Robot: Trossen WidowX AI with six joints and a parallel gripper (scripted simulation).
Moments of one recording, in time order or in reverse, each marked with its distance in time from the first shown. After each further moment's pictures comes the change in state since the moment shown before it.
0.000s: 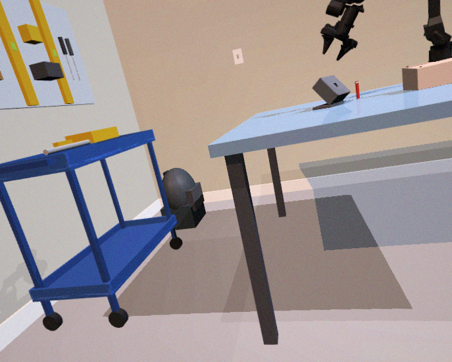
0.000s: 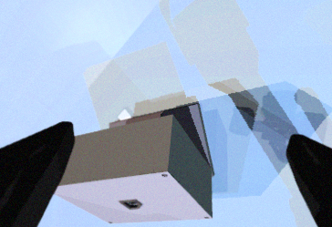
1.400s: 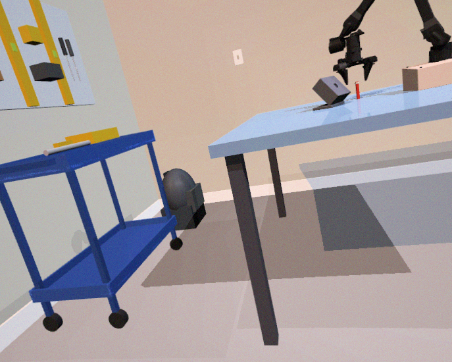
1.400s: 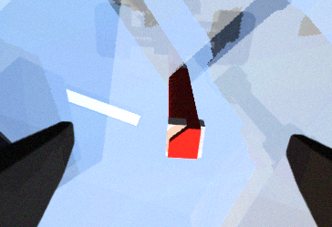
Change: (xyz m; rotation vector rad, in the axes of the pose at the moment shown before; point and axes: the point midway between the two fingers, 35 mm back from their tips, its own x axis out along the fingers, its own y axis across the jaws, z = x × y) arm 0.063 -0.136 -0.060 0.321 0.303 -0.484
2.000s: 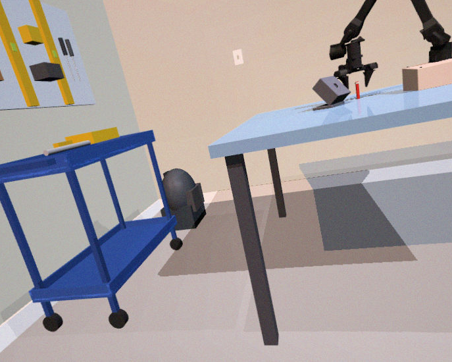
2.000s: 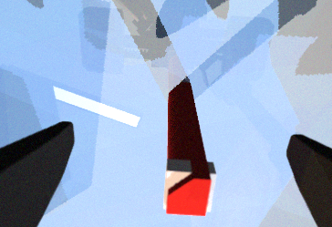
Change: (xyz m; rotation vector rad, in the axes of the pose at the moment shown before) arm 0.029 0.000 -0.001 0.000 0.000 0.000
